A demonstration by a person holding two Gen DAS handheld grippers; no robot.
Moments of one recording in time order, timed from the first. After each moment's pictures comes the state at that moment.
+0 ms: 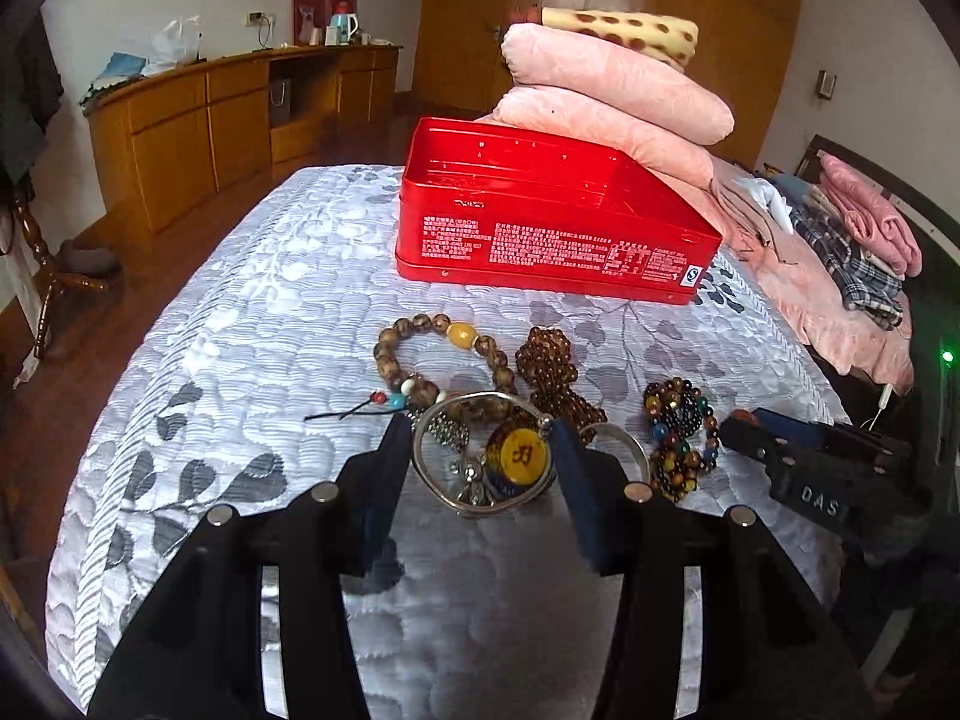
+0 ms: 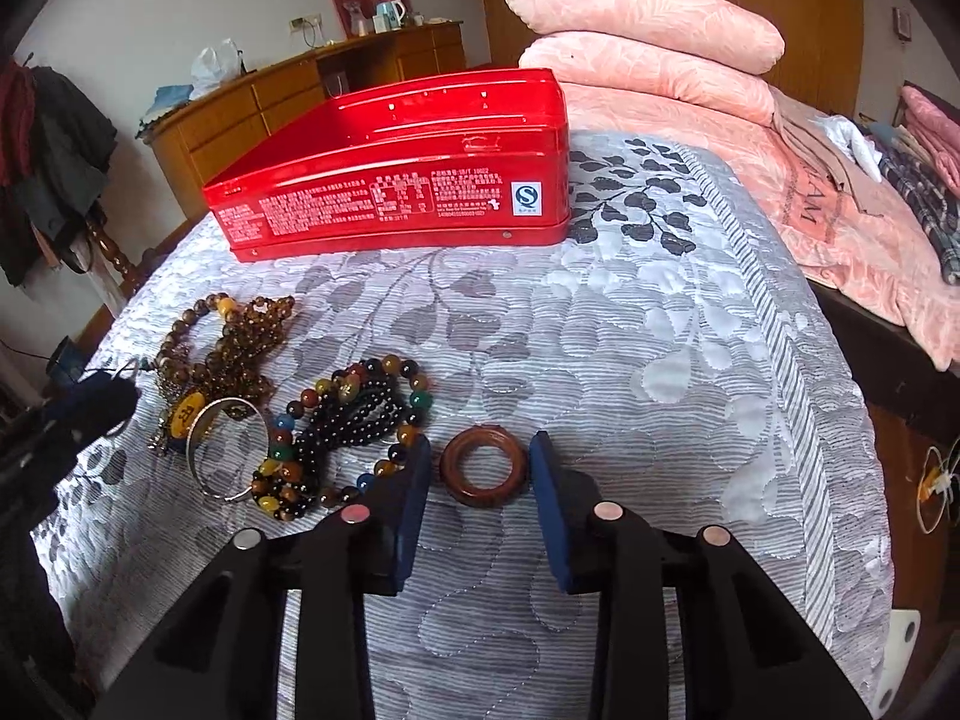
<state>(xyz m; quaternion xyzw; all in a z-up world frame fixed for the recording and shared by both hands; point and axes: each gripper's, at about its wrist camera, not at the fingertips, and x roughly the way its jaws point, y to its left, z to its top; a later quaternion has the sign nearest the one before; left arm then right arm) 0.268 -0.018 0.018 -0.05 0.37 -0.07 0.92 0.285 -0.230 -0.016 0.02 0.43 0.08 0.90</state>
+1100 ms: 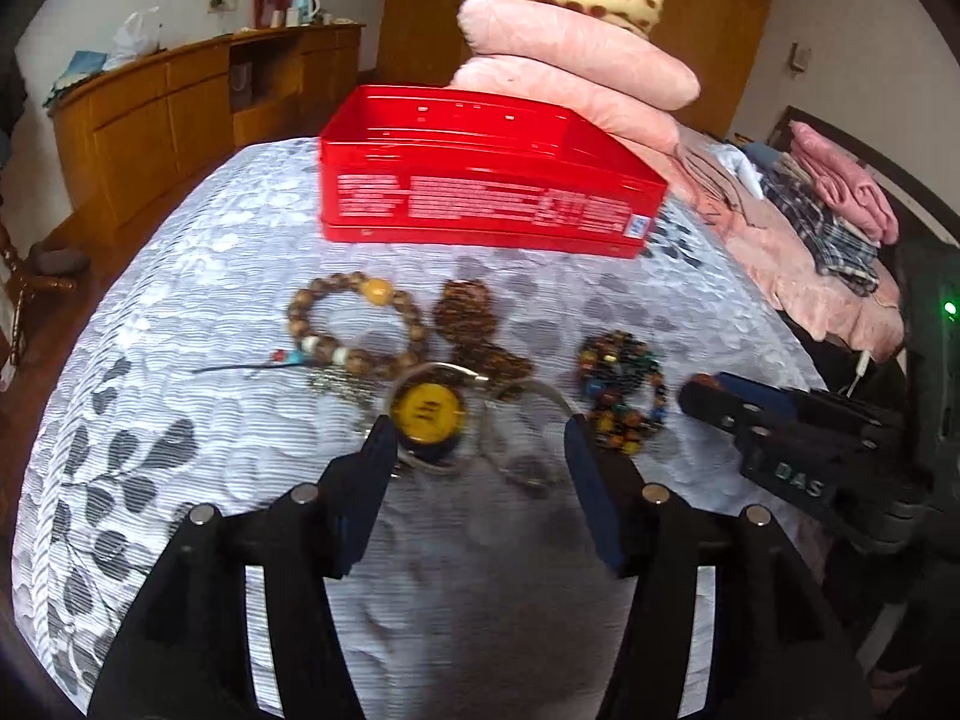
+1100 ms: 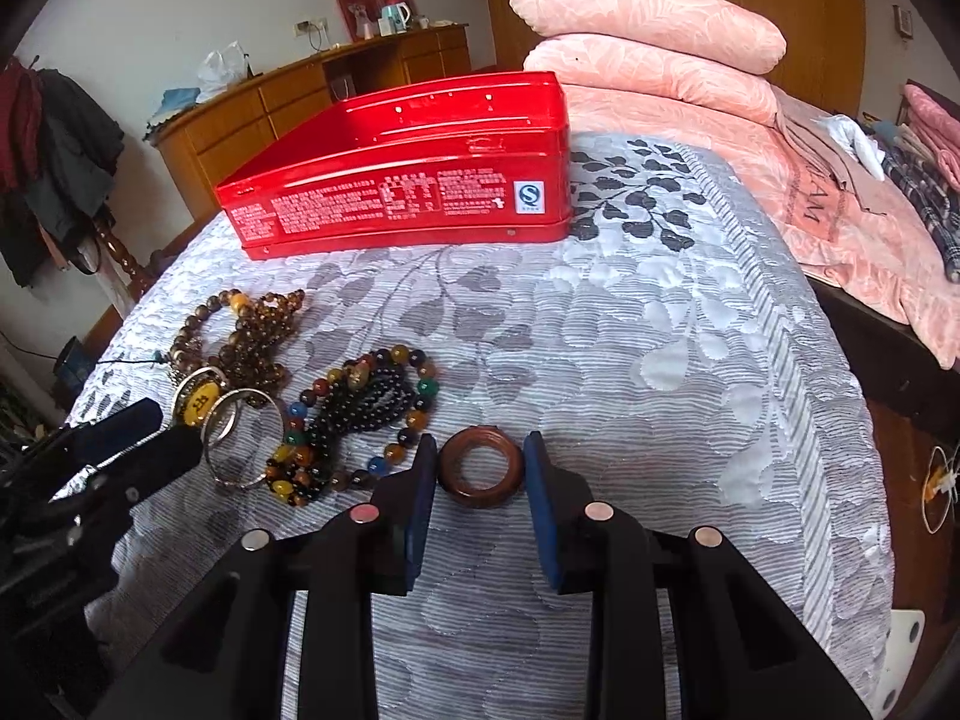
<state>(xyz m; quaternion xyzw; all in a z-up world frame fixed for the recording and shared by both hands) 0.261 -0.053 0.006 -0.04 0.40 -0.12 0.91 0.276 -0.238 -0.015 0.04 0.43 0.09 0.90</state>
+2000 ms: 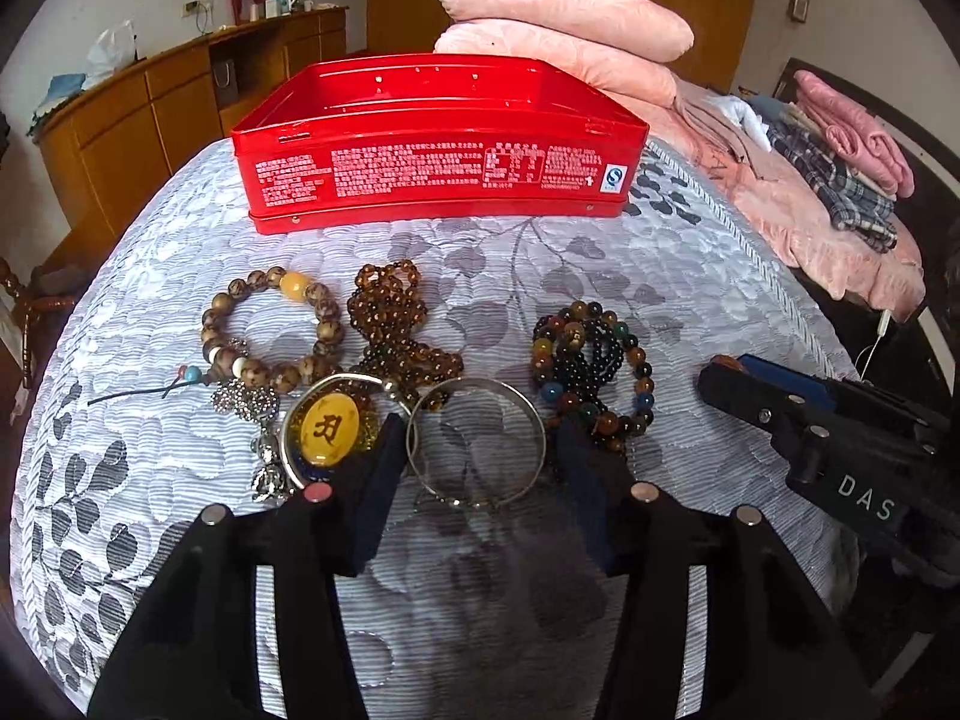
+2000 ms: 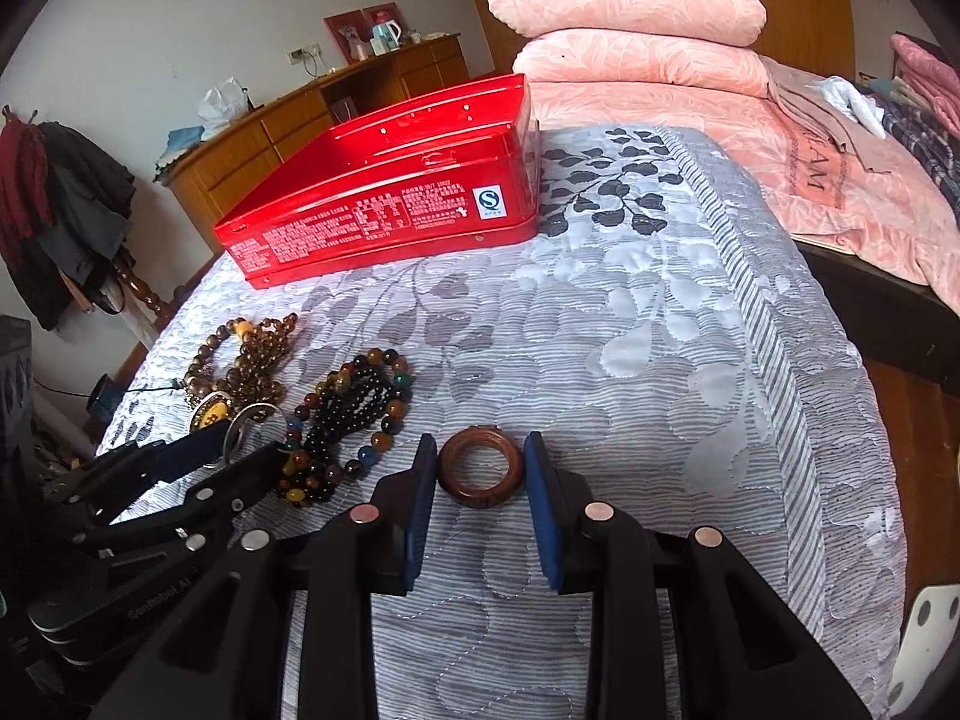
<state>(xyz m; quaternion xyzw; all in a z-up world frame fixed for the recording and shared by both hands) 0.283 -0.095 -0.009 0.00 0.43 -0.10 0.90 0.274 -0.266 -0.016 0.10 0.42 0.12 0.90</state>
